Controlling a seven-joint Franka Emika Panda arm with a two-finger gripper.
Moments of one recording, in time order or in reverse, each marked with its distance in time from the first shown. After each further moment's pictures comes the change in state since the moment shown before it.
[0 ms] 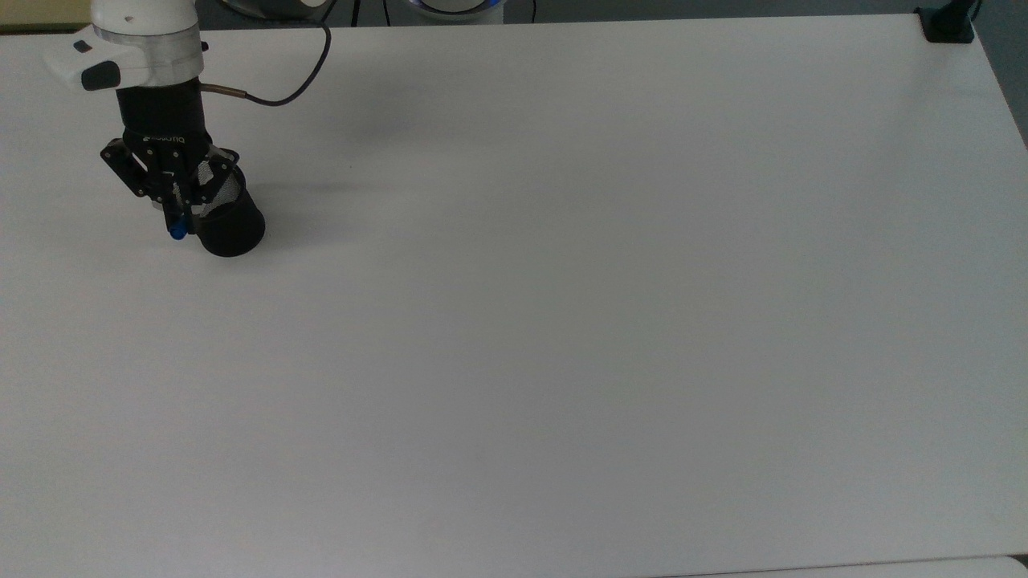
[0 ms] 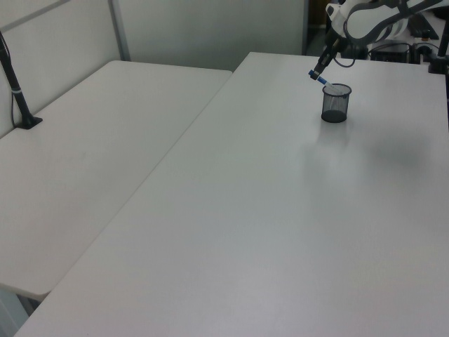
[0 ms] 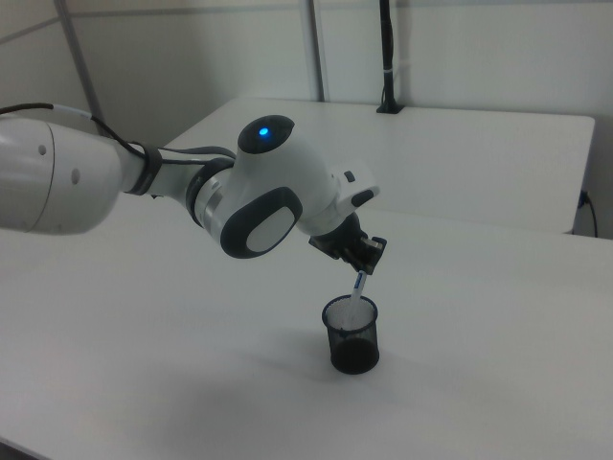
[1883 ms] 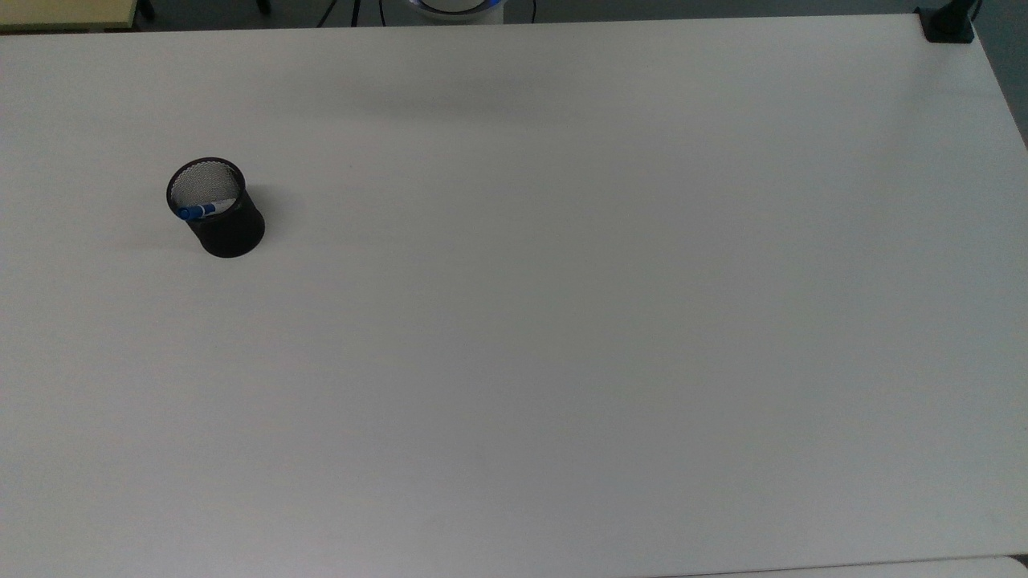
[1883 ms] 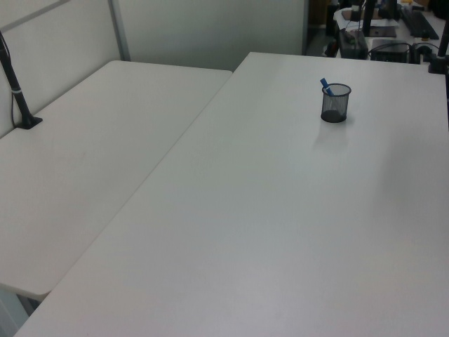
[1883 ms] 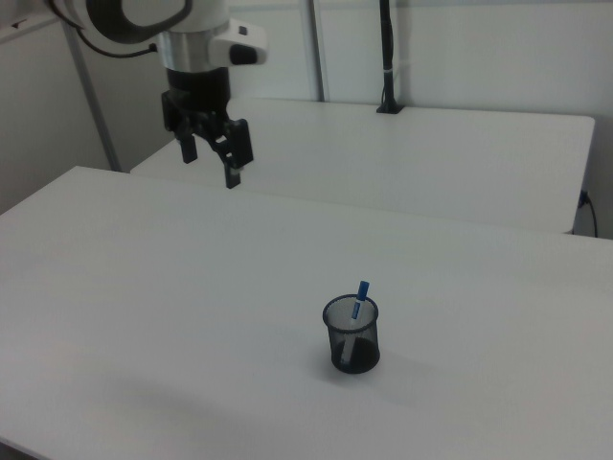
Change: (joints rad) arm 0.238 -0.253 -0.115 0.418 -0.017 -1.143 0.455
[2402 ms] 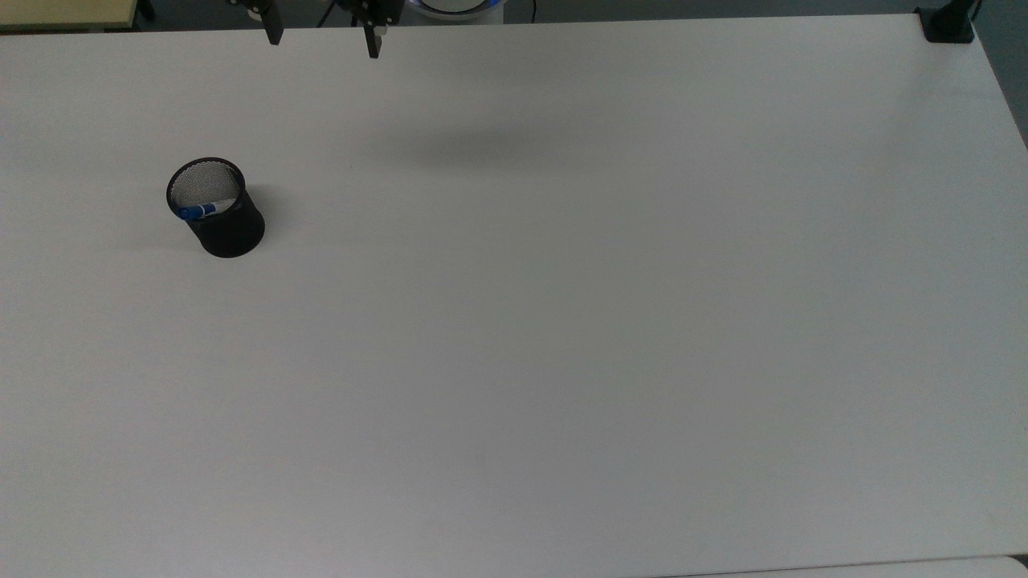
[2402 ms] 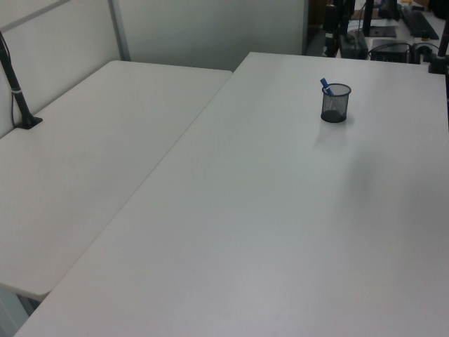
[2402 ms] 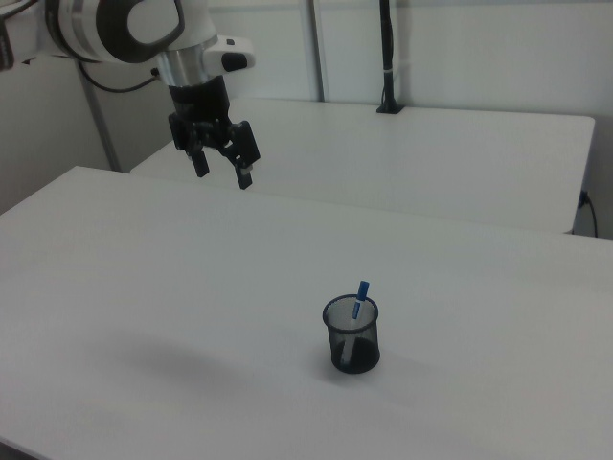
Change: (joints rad) arm 0.136 0.083 0.001 -0.018 -0.159 0.149 0.032
